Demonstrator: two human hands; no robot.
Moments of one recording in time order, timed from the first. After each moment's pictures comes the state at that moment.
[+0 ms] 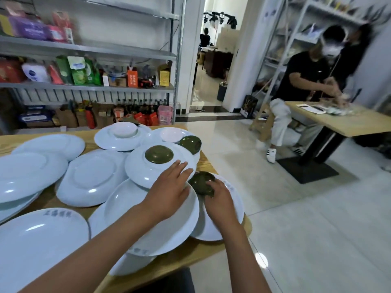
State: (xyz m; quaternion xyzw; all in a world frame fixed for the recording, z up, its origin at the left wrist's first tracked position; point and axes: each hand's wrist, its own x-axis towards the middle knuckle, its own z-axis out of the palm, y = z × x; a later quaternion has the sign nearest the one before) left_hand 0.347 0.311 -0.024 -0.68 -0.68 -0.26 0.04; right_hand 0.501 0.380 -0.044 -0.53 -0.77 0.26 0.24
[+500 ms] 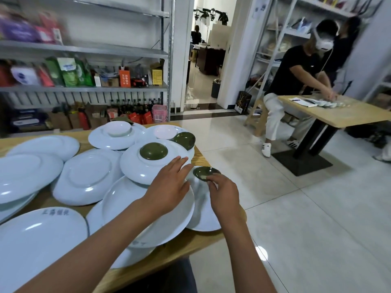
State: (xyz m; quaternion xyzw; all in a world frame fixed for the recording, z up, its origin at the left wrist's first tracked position) left_hand 0.365 0.313 -0.015 -0.68 -0.69 -0.25 0.03; right_hand 0.522 0.378 -0.035 -0.52 -0.75 0.21 0.35
